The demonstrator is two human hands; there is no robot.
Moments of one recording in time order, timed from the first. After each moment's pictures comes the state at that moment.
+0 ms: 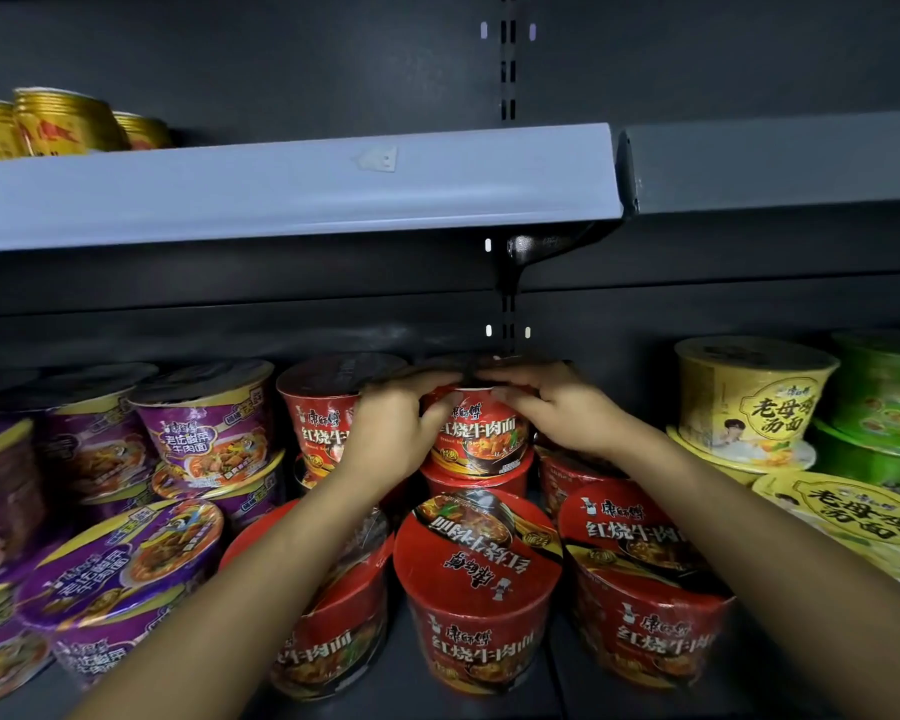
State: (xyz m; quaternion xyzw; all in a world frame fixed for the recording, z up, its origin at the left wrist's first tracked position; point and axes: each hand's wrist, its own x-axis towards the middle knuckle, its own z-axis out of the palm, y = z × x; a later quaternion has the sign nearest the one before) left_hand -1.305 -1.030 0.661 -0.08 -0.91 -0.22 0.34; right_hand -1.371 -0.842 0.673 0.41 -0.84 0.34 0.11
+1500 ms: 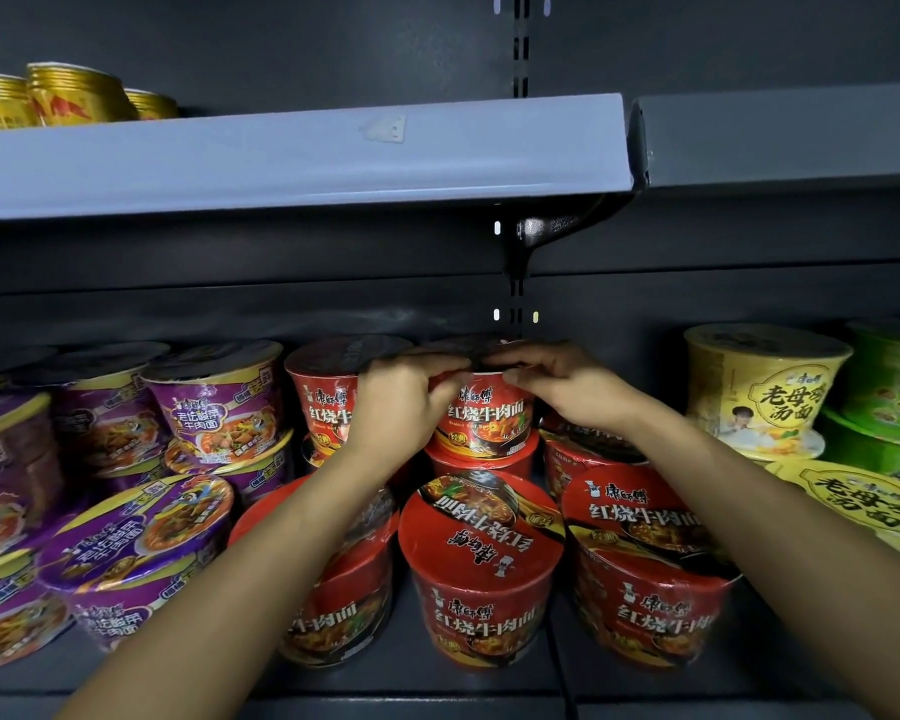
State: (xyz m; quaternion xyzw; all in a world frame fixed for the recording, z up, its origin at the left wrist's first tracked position) left_hand -1.298 -1.025 0.664 -0.09 -0.89 -0.20 0.39; right_hand -1.383 -0.841 0.671 0.39 -0.82 0.43 0.03
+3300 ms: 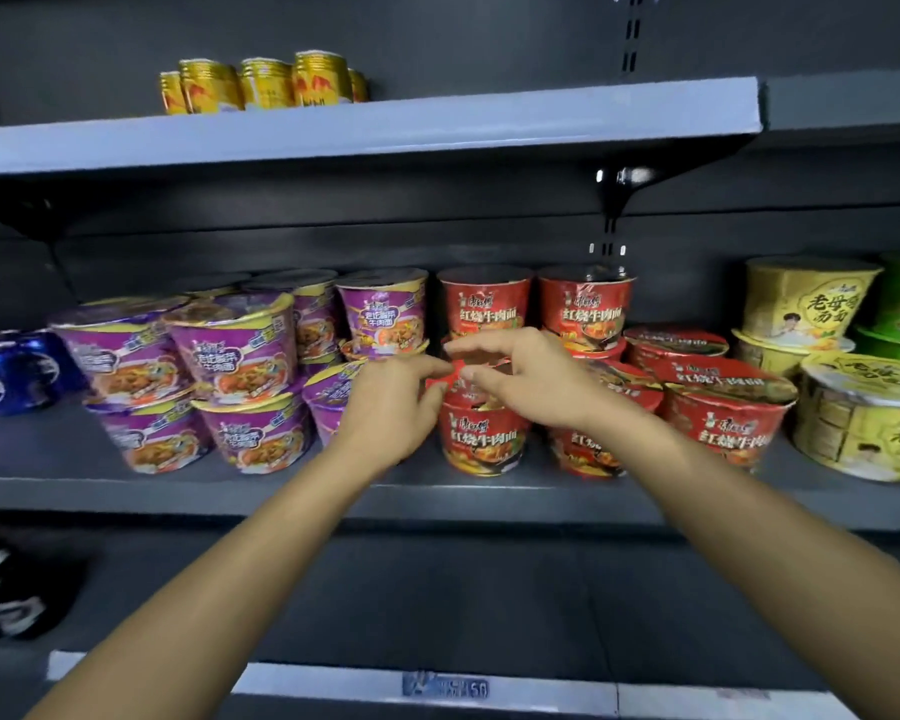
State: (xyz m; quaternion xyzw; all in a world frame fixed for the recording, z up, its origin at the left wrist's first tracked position) left_hand -1.094 -1.132 0.629 -0.05 -0.92 -0.19 0.34; right_hand -1.148 -0.968 0.658 0.42 -0.82 0.36 0.10
